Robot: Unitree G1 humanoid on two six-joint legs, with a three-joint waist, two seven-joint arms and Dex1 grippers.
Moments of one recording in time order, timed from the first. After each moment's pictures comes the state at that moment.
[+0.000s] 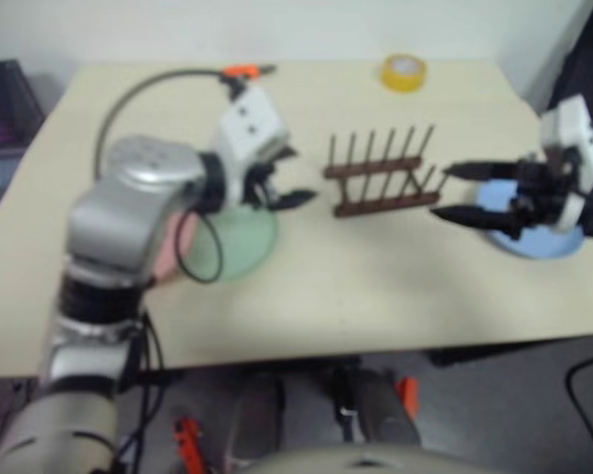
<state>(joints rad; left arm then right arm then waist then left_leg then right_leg) -0.84 0.72 -0.08 -0.39 -0.23 1.05 -0.92 -0.57 -0.94 -0.19 -0.29 0.70 0.85 1.08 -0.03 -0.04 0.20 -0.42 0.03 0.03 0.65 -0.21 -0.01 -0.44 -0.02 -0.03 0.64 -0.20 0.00</state>
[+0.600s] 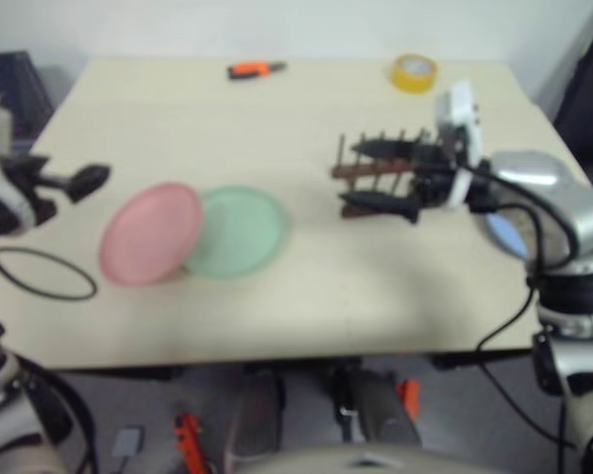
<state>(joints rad) -0.41 0.83 0.66 -0.30 -0.25 1.29 -0.60 -0.77 -0.60 0.07 -0.16 0.60 0.72 1.00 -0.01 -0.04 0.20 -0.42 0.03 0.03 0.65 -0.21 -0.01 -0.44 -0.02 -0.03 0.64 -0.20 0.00</state>
